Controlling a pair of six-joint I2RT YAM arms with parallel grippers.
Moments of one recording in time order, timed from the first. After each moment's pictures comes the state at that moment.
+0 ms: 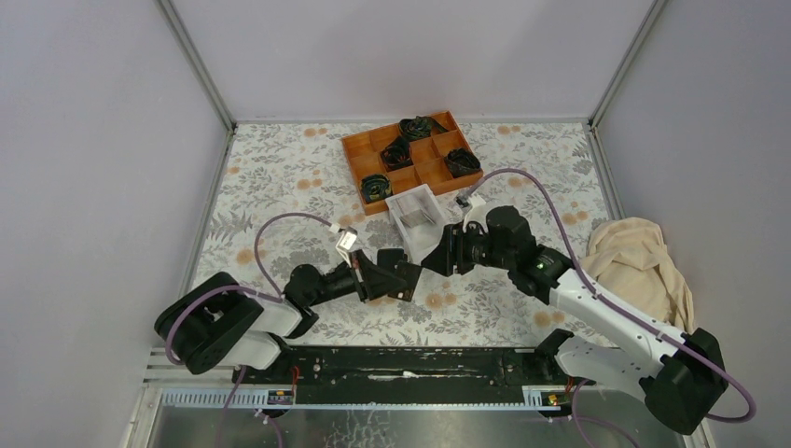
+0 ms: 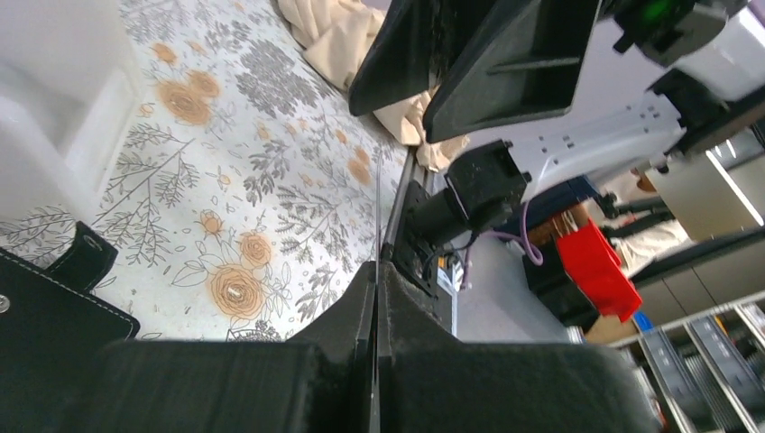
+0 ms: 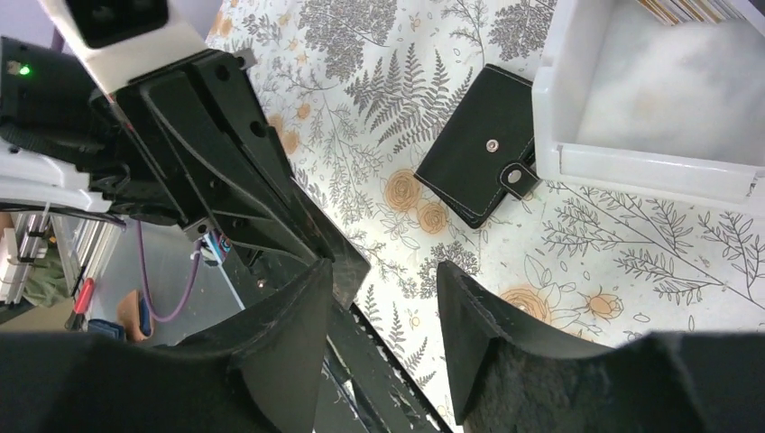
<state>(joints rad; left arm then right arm) -0.68 1.40 0.10 1.44 0.59 -0.88 0.69 1.01 0.71 -0.19 -0.40 0.51</state>
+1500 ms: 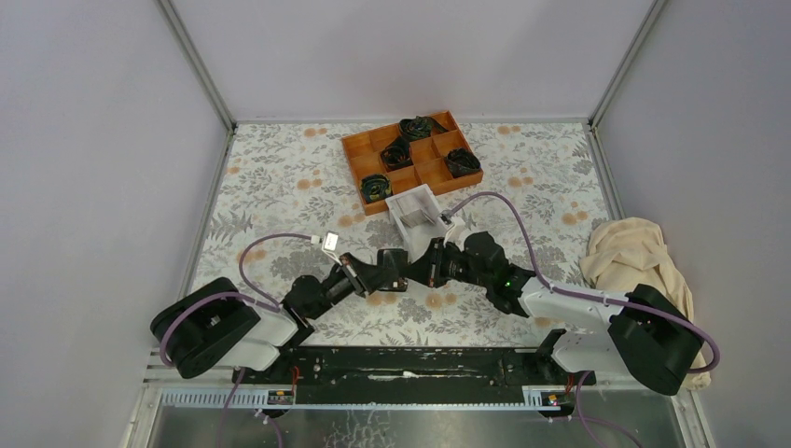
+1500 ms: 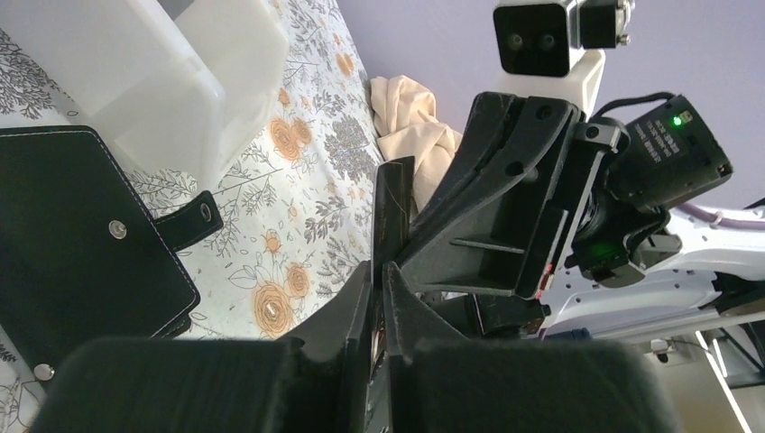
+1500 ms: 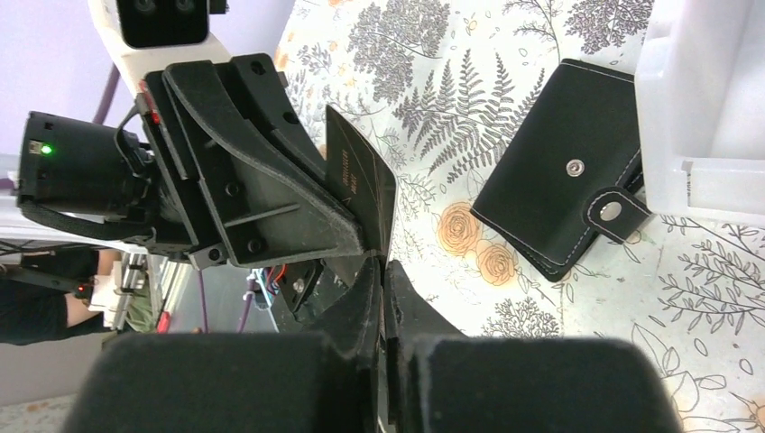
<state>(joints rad) -0.78 1.35 0.00 1.40 0.11 -1.07 0.84 1.23 0.46 0.44 -0.30 0.79</state>
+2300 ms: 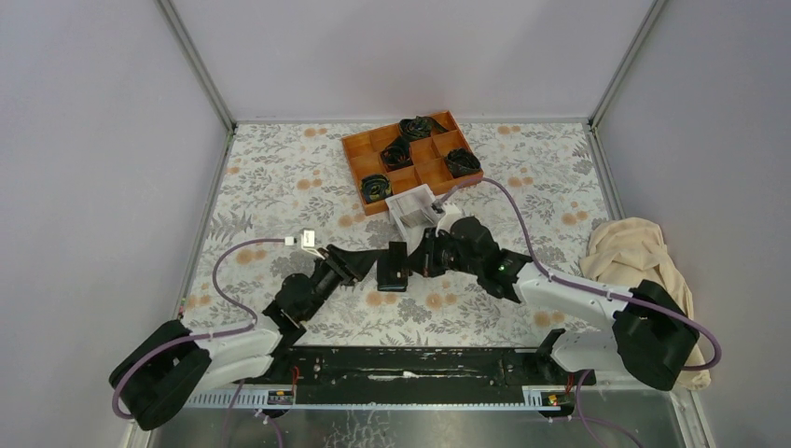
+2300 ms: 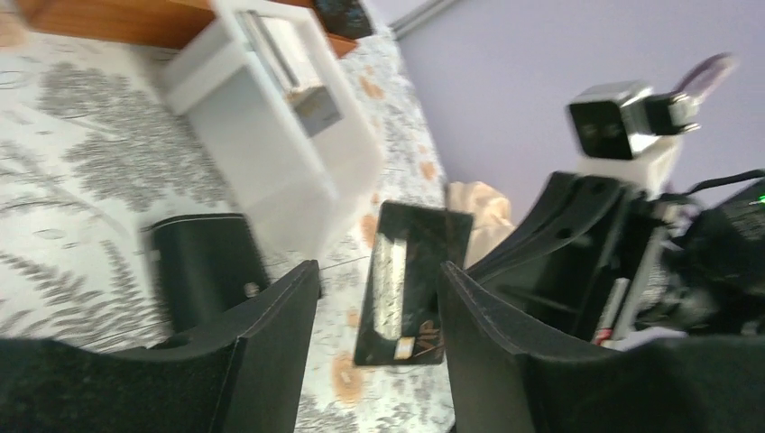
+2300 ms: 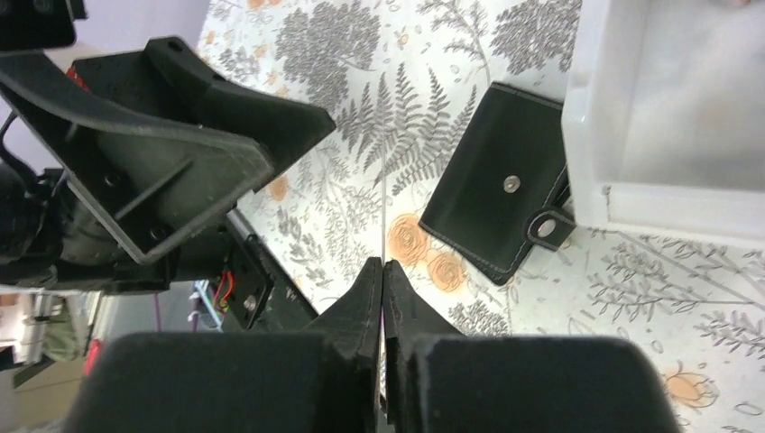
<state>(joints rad) -0.73 1.03 0.01 1.07 -0.12 -1.01 0.84 1.24 0.61 0.19 -0.20 0.71</state>
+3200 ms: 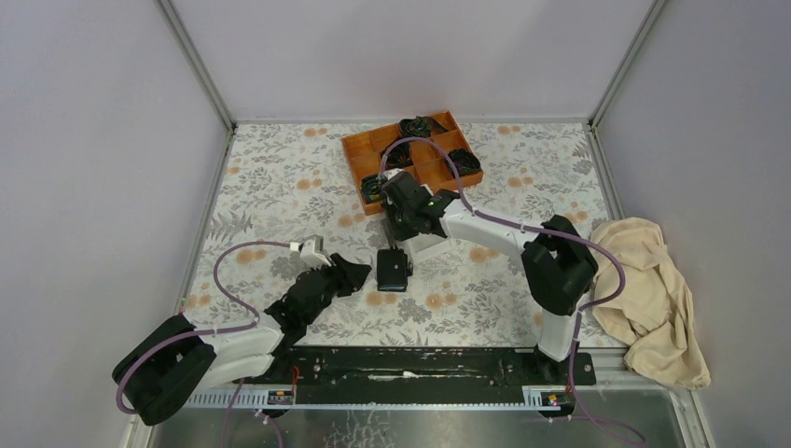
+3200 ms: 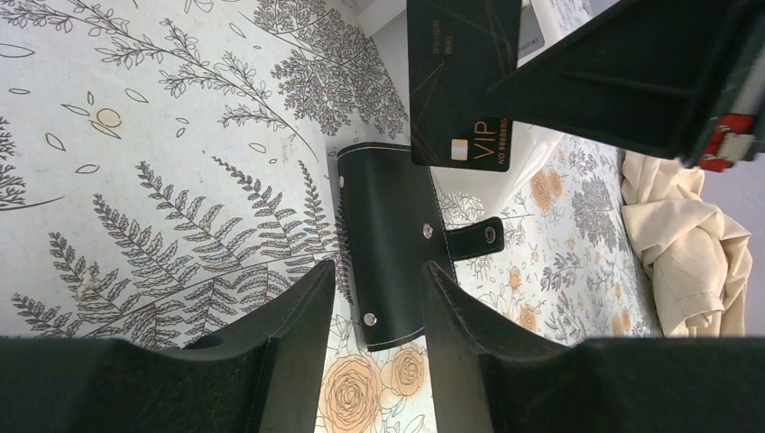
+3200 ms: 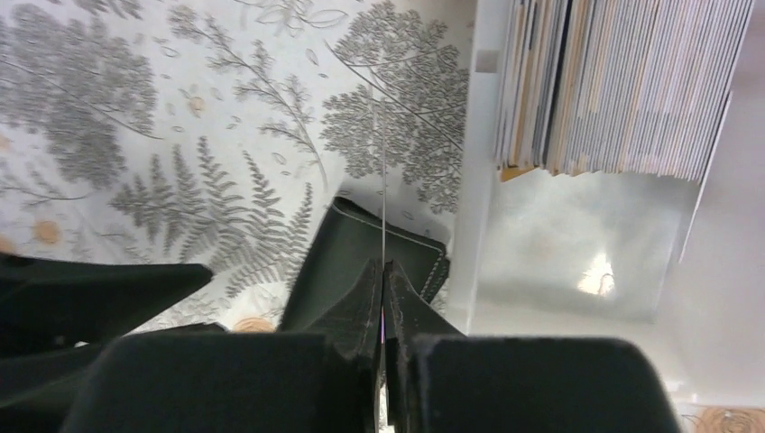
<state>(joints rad) -0.73 1.03 0.01 0.72 -0.23 -0.87 0.84 1.84 1.38 -0.44 0.03 0.40</state>
